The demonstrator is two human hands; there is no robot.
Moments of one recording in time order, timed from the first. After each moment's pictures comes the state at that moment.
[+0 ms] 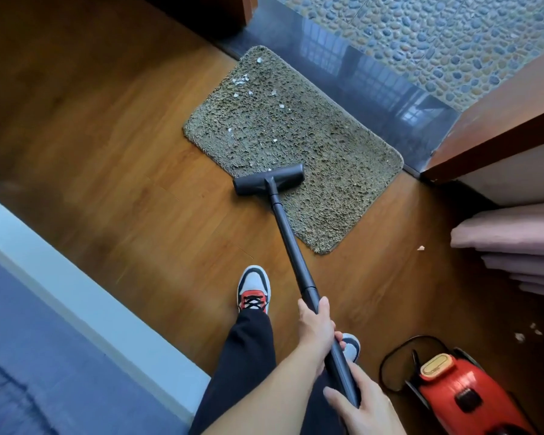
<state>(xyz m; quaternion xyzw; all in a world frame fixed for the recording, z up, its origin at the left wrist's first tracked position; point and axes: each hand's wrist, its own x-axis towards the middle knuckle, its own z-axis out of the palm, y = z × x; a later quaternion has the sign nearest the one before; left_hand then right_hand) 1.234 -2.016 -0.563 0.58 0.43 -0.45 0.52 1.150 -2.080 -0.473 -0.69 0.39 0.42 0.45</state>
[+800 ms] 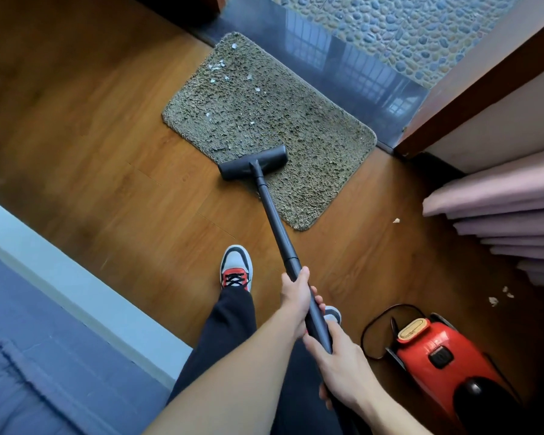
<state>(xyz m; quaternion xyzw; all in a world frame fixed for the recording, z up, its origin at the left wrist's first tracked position) 1.198 -2.037 -0.561 0.53 0.46 -0.43 0.57 1.113 -2.099 -0.472 -0.66 0.37 0.40 0.51</state>
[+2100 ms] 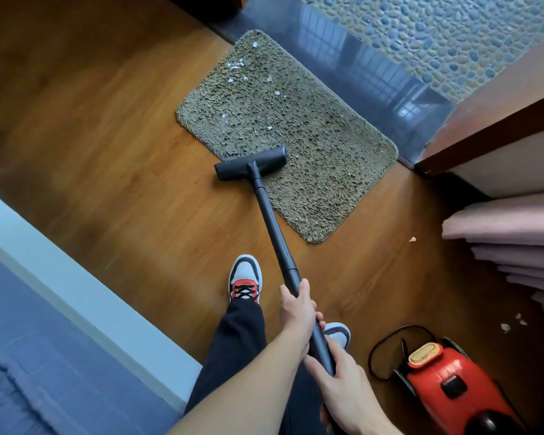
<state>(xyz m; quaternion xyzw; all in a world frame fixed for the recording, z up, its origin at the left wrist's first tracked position) 1.230 -2.009 -0.576 0.60 0.47 -0.39 0.53 1.142 -2.072 -0.498 -0.70 0.35 0.39 0.48</state>
